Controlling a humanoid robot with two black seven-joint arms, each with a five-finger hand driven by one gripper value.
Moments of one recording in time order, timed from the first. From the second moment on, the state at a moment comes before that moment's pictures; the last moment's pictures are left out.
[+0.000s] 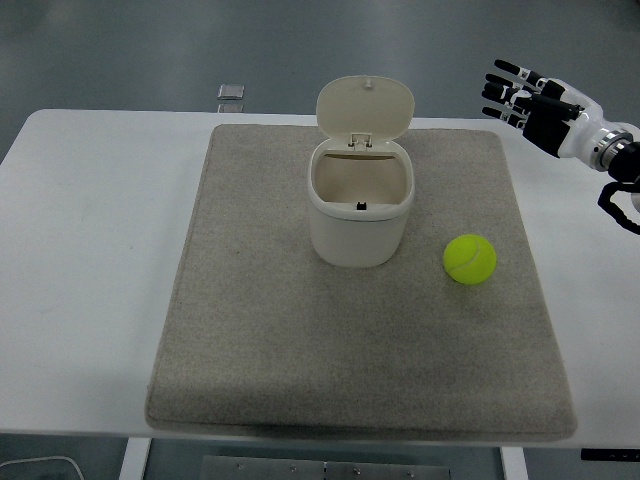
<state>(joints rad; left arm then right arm) 0.04 0.00 -0.28 -0.08 0.18 -0.10 -0.01 0.97 -0.43 0.57 0.73 -0.06 0.24 -0.02</state>
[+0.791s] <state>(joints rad) 0.04 0.00 -0.28 -0.08 0.18 -0.10 -0.01 0.98 -0.59 0.57 0.82 -0.31 0.47 0.03</state>
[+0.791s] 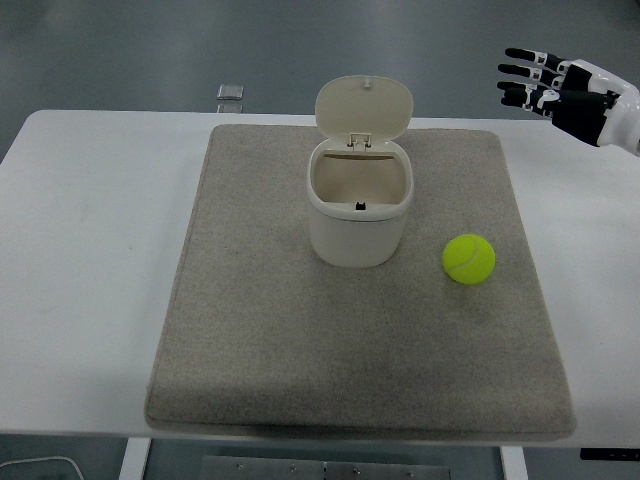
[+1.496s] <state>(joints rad) 0.04 0.00 -0.28 -0.08 0.18 -0.10 -0.01 0.95 -0.75 0.56 1.04 -0.99 0.50 0.28</state>
